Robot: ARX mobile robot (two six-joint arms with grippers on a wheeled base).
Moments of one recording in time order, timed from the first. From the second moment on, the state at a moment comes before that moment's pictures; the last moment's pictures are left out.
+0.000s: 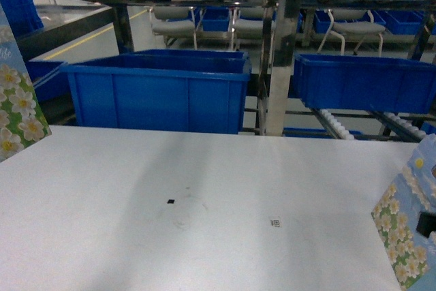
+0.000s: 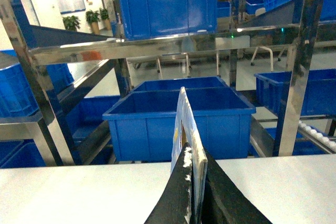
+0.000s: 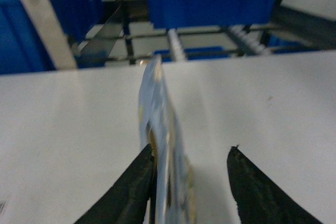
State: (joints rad) left arm -0.37 0.69 0.37 0.37 -0.37 0.10; right arm 0.11 1.92 0.32 1.28 0.21 0.15
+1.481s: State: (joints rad) left arm -0.57 1.05 0.36 0.64 -0.57 -0.02; right arm 0.58 0.26 0.10 0.30 0.81 -0.08
